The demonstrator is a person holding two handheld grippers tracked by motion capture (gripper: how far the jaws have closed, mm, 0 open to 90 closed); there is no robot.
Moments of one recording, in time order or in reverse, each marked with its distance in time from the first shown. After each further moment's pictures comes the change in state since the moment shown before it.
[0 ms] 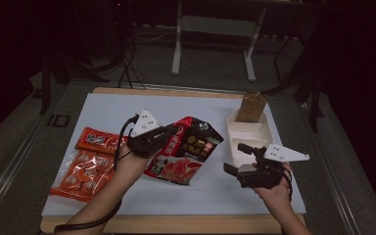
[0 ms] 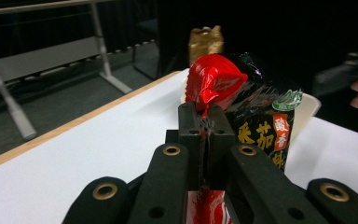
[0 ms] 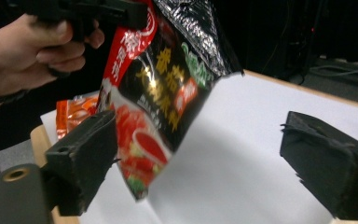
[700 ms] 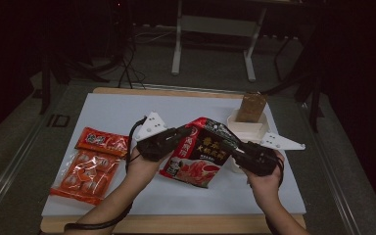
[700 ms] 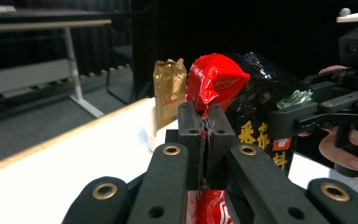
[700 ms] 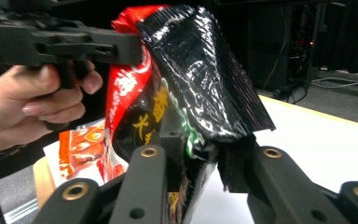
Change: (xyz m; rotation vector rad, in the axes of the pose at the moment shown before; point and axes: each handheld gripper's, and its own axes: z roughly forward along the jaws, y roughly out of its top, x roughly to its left) left arm -0.013 0.003 0.008 -0.090 -0.097 -0.058; right arm 0.002 0.024 0.016 -0.067 0.002 0.041
